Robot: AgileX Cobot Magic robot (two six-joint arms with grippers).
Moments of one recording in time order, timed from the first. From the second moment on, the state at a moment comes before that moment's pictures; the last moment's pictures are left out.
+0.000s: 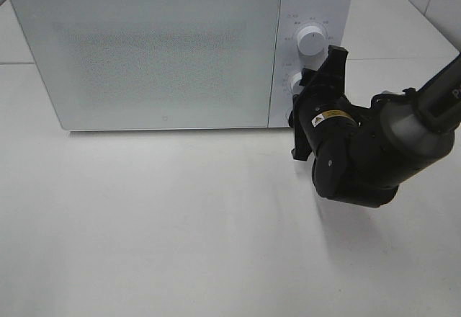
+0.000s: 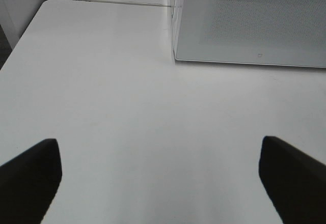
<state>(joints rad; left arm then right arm) 0.06 -0.01 -0.52 -0.10 1.07 0.03 0.60 2.09 -0.79 0.70 -1.18 1.53</state>
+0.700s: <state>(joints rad) 0.06 -0.01 -0.52 -0.10 1.07 0.03 0.61 2.00 -0.70 0.53 -1.20 1.34</state>
